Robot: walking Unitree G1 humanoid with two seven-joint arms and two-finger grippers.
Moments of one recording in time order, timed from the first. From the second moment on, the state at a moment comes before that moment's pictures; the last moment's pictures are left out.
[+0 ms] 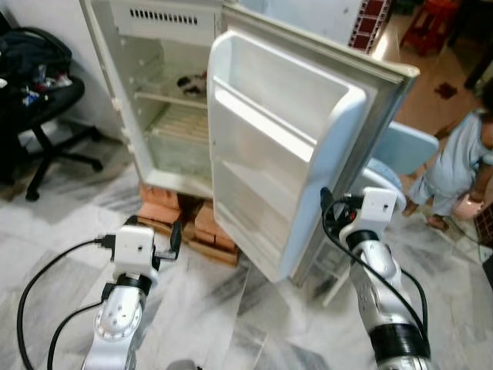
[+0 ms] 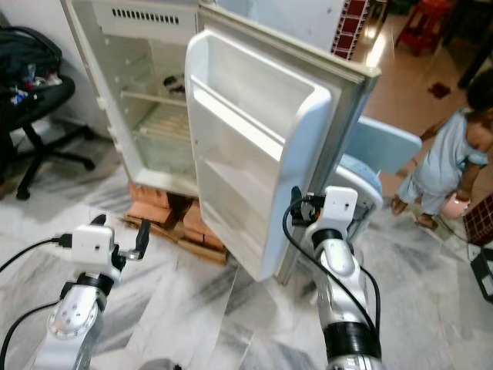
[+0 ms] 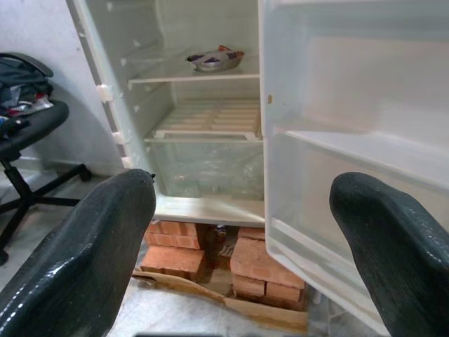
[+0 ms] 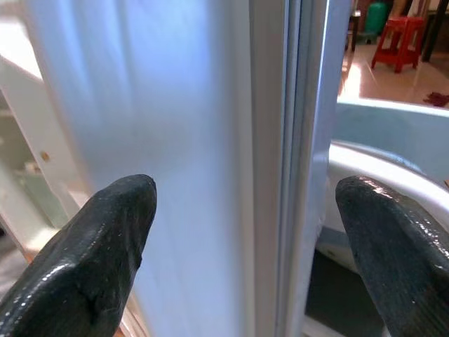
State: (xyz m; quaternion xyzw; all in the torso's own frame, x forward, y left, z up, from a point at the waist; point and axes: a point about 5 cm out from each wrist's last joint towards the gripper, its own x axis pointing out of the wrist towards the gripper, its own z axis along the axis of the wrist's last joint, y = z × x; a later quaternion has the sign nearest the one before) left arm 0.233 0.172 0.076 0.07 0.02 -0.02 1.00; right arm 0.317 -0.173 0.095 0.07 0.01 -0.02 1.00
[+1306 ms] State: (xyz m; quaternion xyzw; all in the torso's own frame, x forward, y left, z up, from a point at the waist) left arm 0.207 0.176 0.036 0.08 0.12 0.00 0.99; right arm 0.257 -0.085 0.136 0.24 0.09 0.55 0.80
